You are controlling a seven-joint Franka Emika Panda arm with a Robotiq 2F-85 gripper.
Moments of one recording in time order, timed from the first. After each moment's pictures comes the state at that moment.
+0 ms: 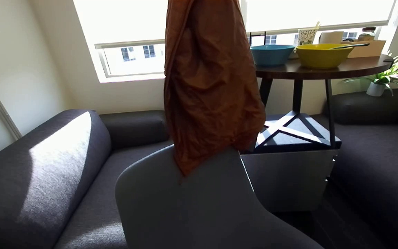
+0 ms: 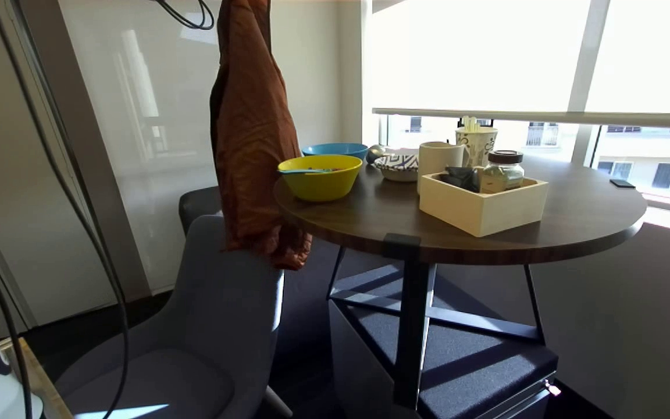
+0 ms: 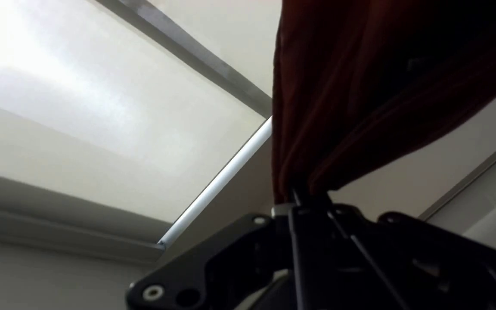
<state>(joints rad) -0.48 0.22 0.91 -1.26 -1.41 2.78 0.48</state>
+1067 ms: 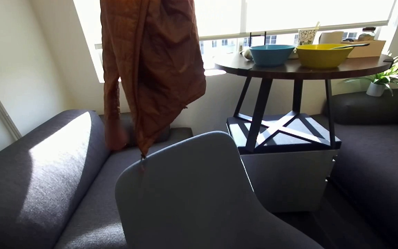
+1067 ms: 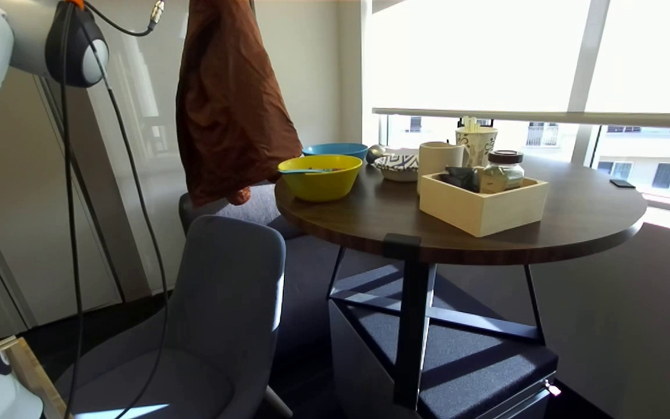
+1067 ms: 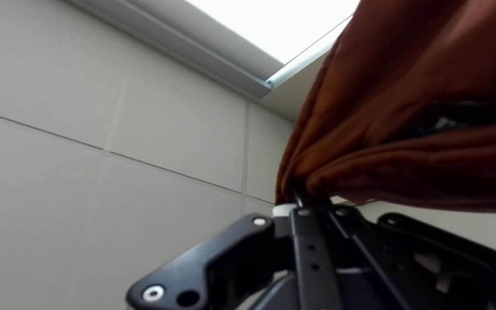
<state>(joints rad) 0.09 0.64 0.81 -0.51 -2.52 2.75 0.87</state>
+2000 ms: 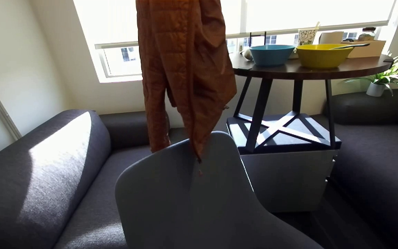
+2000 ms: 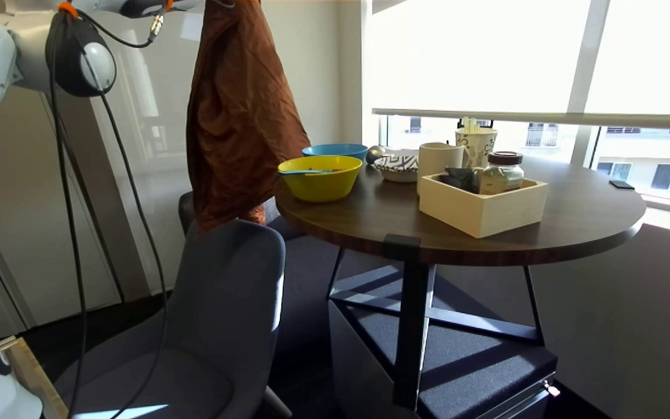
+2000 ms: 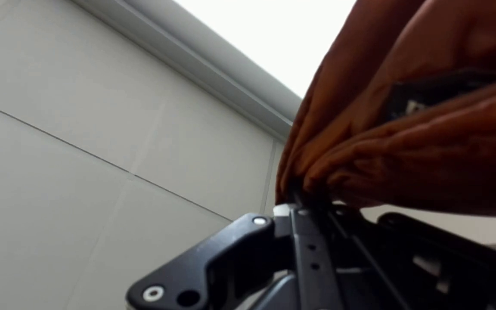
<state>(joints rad) 0.32 0.70 0.28 -0.41 -2.31 2.61 0.95</state>
